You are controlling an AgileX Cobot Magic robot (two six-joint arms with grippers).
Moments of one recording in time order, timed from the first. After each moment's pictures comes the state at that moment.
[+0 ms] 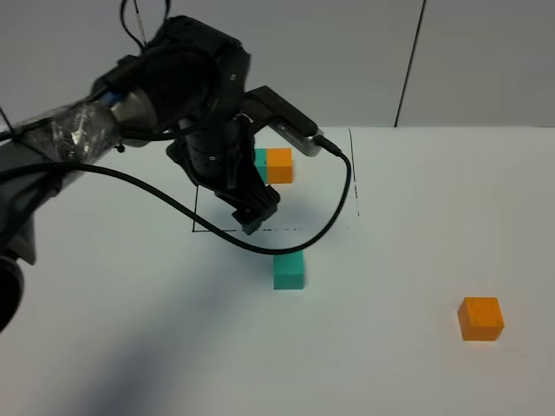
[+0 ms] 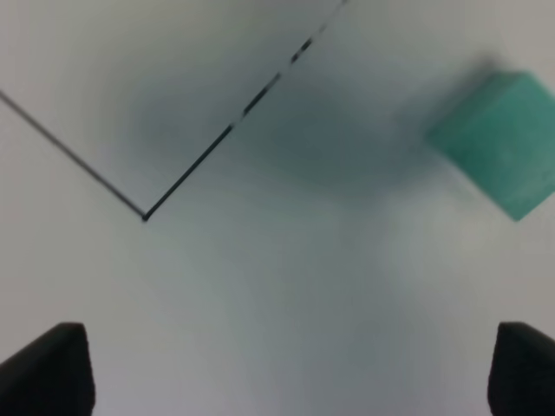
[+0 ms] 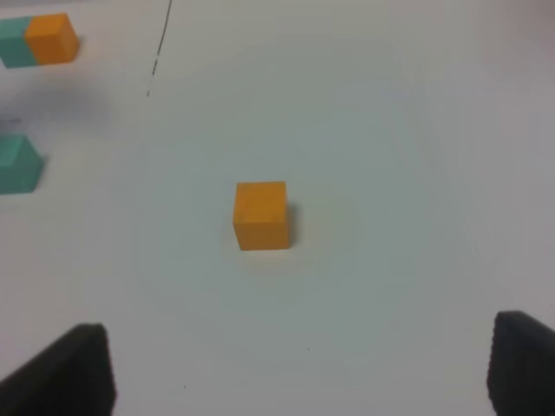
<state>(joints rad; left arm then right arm) -0.52 2.16 -1.93 0.08 1.19 0.24 -0.02 -0.01 -0.50 0.07 1.06 -0.03</state>
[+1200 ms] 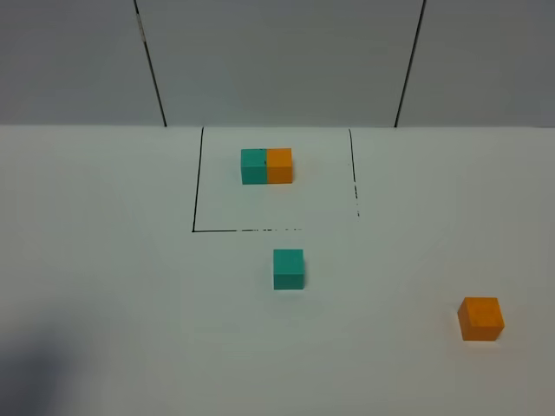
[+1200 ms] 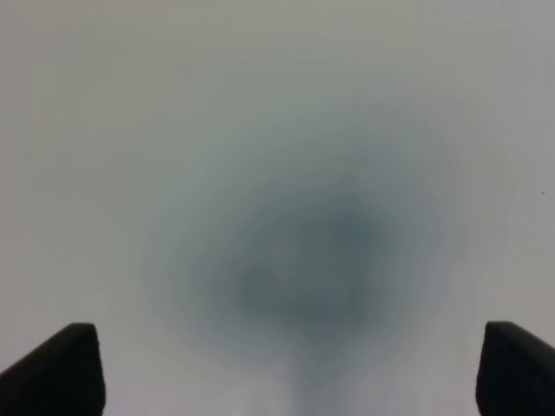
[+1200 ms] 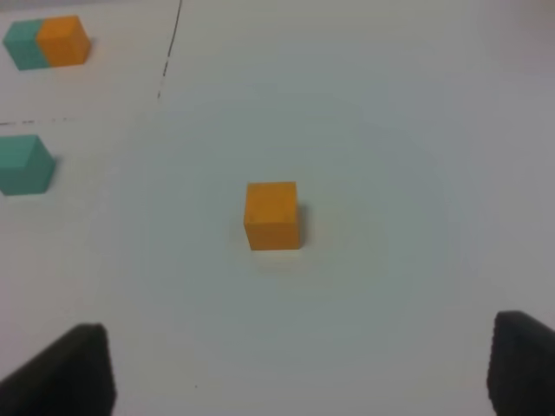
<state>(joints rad) 0.01 0.89 -0.85 0.10 1.01 -0.08 -0.02 -0.01 -0.50 0.09 1.06 -0.03</state>
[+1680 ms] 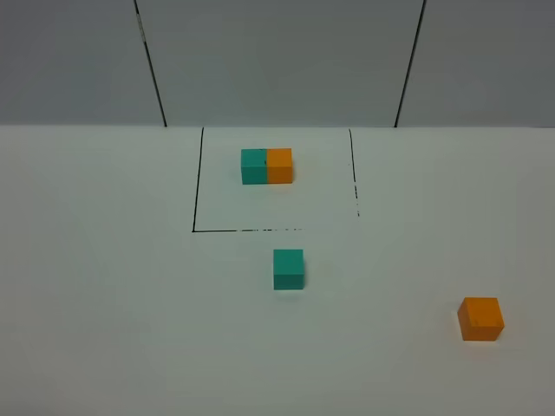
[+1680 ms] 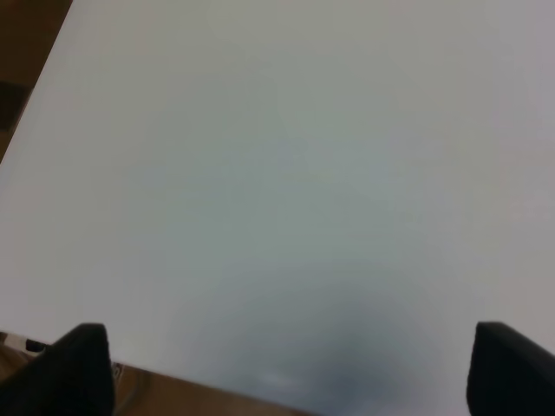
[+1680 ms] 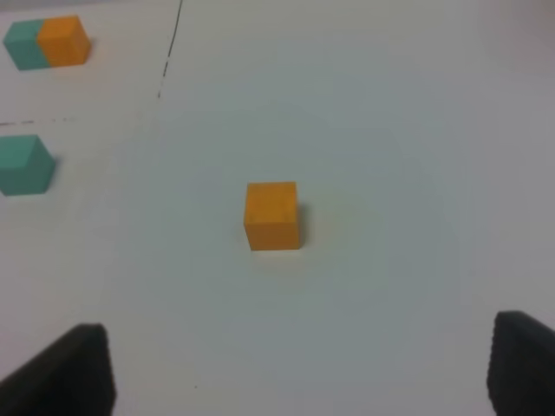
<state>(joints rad) 0.01 0.34 -0.64 0.19 1.14 -0.19 -0.02 -0.01 -0.50 0.09 1.06 -0.03</state>
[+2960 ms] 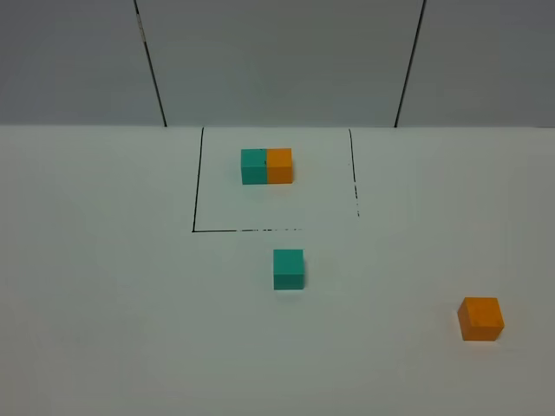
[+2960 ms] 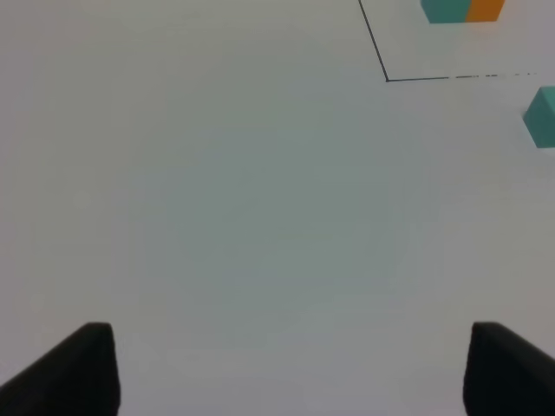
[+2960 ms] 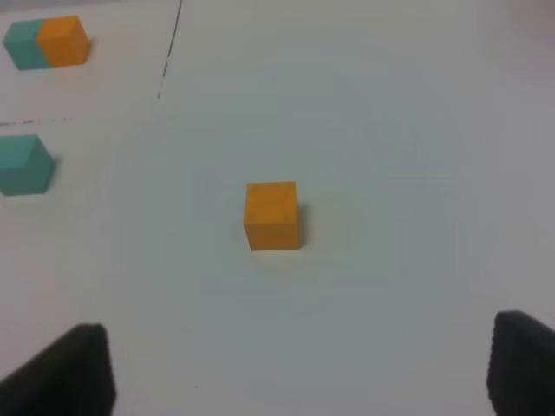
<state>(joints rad) 0.01 -0.01 -0.51 -0.12 1.05 0.09 -0.02 -0.01 -0.50 0.09 1.06 -0.03</state>
